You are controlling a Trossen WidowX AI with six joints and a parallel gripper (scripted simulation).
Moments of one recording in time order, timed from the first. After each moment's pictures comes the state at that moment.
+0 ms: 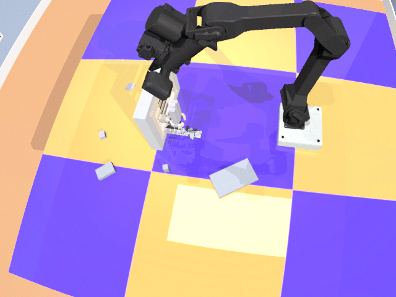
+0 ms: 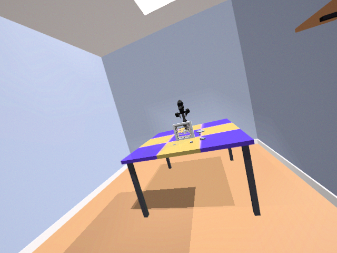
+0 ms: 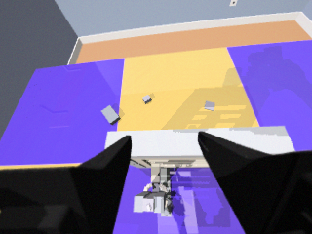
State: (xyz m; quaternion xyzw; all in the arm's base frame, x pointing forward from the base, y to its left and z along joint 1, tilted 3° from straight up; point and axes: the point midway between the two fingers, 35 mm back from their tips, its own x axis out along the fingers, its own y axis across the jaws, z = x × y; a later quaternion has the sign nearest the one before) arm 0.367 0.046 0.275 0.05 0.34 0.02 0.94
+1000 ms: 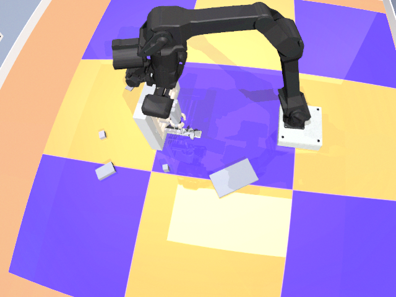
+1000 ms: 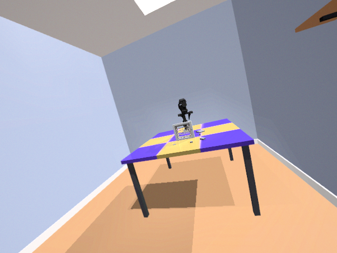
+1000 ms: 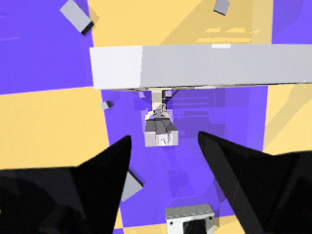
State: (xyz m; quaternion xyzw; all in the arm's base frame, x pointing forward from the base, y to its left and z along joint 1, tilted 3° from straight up) arm 0.339 0.075 0.236 0.02 0.62 -0.03 0.78
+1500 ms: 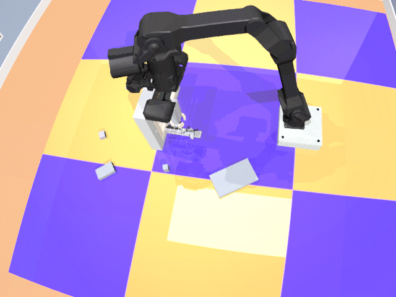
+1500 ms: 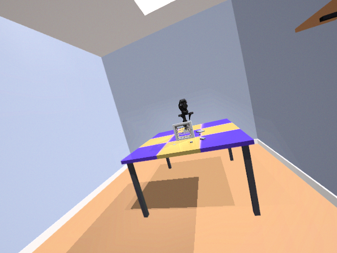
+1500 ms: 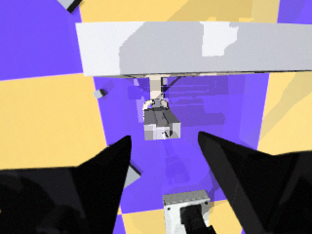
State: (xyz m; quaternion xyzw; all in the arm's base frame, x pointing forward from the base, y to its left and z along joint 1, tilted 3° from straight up) arm 0.333 0.077 0.226 0.01 0.66 -0.04 0.75
